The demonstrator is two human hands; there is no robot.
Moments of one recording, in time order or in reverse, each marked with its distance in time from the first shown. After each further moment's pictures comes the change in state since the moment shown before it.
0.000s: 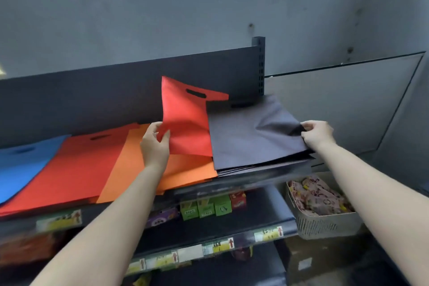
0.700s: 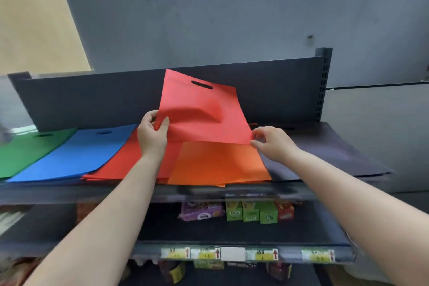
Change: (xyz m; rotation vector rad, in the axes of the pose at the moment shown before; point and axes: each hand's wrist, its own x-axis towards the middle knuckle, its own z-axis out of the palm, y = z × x) left_hand 0.027 -0.014 -0.140 -0.110 0.221 -0.090; right_hand -0.110 -0.147 0.117 -0.221 -0.459 -0.683
